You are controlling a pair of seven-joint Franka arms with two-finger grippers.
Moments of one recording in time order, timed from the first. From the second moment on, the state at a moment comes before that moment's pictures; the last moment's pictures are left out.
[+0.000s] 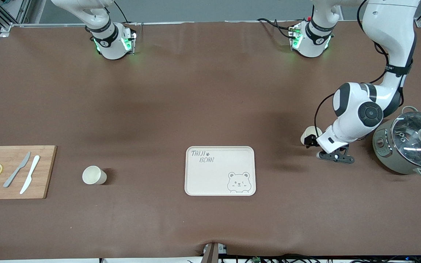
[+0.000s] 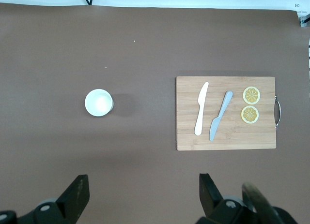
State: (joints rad) left arm -0.10 0.38 -0.05 -2.04 0.00 2.44 0.05; right arm 0.00 0.07 -0.17 -1.50 -0.01 1.73 -0.18
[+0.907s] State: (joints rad) left arm -0.08 0.39 -0.05 -2.04 0.00 2.47 0.06; right arm 0.04 0.13 -0.16 -1.51 0.05 1.76 -0.17
